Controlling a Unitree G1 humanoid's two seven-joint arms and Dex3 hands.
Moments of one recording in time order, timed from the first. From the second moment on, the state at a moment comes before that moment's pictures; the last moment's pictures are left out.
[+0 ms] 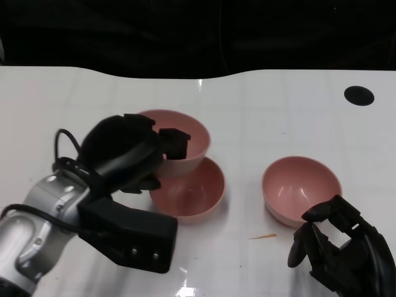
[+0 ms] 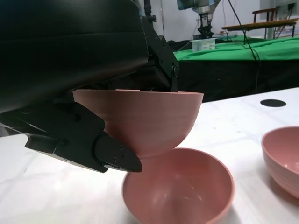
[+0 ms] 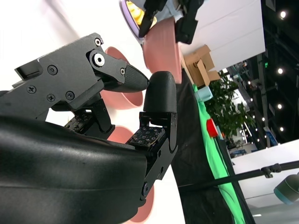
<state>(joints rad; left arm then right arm) -0.42 0.44 -0.40 0.13 0.79 -0.26 -0.06 0.18 0.15 -0.08 0.09 0.42 -0.17 0.40</state>
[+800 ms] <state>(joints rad) -0.42 0.39 -0.45 0.23 0.82 -0.28 -0.02 0.18 0.15 -0.08 0.09 0.42 -0.19 0.40</state>
